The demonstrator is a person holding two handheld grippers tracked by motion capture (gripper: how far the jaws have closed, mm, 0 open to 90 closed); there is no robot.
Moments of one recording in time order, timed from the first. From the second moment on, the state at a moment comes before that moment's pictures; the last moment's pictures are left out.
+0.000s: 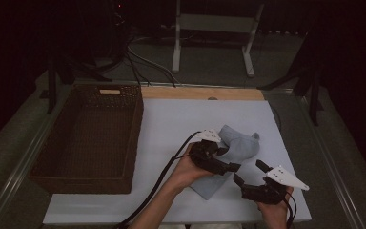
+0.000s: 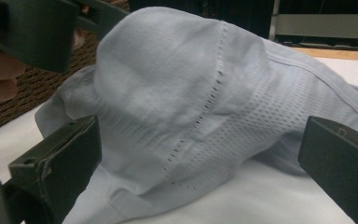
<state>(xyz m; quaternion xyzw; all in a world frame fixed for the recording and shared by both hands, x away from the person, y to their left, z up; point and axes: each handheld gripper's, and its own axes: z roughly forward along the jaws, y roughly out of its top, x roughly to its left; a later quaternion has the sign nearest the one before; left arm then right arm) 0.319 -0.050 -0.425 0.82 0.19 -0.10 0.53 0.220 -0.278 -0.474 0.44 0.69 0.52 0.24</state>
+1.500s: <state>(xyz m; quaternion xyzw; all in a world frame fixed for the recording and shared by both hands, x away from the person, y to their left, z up) 0.324 -0.046 -0.423 0.80 0.22 -0.08 0.55 0.227 -0.245 -0.475 0.43 0.73 0.48 0.23</state>
